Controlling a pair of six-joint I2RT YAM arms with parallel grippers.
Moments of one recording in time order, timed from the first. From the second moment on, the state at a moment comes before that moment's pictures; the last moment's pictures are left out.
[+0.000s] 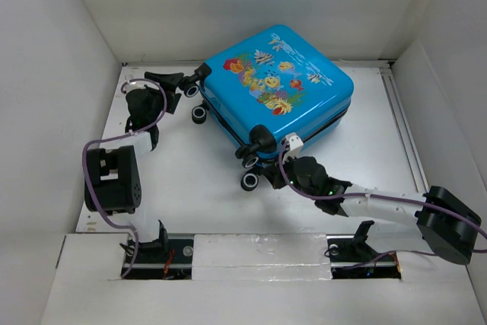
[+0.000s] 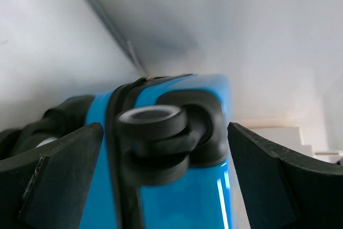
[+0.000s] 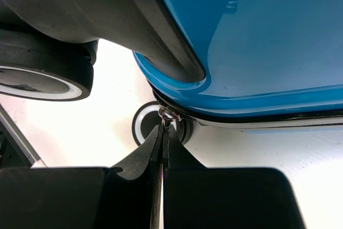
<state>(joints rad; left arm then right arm) 0.07 1.62 0.83 0.66 0.29 -1.29 0.96 1.20 0.47 0.41 0.15 0.49</state>
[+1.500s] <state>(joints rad) 0.04 1.42 0.35 1.10 0.07 -1.41 0.52 1.08 0.51 0.12 -0.32 0.48</state>
